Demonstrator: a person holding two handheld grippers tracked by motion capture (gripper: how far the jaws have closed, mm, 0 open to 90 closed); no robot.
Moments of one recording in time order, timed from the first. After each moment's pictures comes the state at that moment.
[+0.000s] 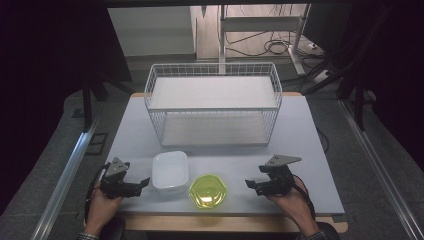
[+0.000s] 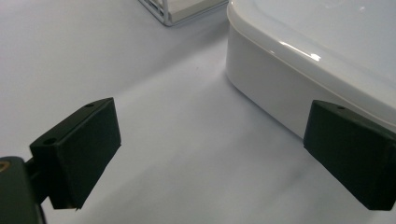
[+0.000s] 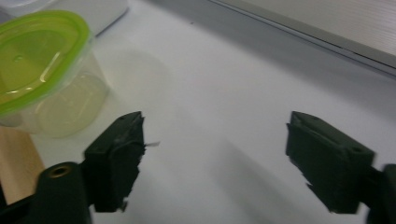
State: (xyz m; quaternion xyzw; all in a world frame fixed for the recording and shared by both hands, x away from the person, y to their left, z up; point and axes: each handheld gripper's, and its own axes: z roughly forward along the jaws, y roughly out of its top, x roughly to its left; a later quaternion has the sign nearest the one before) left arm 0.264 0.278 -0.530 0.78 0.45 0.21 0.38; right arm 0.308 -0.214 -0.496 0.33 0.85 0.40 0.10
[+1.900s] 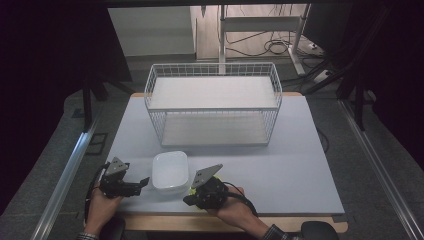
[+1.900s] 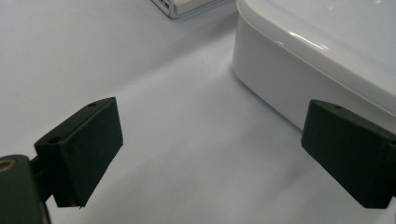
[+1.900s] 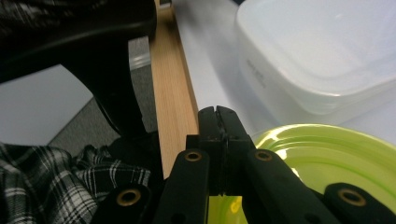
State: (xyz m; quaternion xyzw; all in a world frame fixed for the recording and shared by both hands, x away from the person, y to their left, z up) left arm 0.265 0.280 -0.532 0.78 0.46 0.20 0.37; right arm 0.263 -0.041 -0.484 0.11 0.91 0.39 -0.04
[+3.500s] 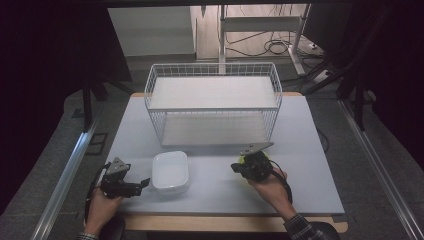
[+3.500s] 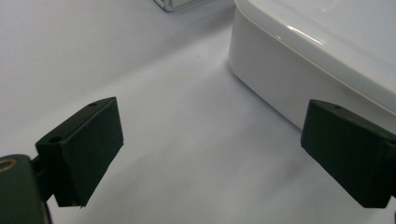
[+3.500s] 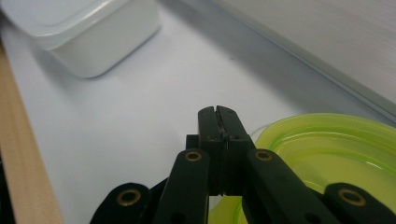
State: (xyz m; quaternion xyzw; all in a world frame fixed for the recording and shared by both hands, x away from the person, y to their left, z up) left arm 0.267 0.279 -0.534 0.78 0.47 0.18 0.37; right arm 0.337 -0.159 -0.479 0.30 0.87 0.37 0.08
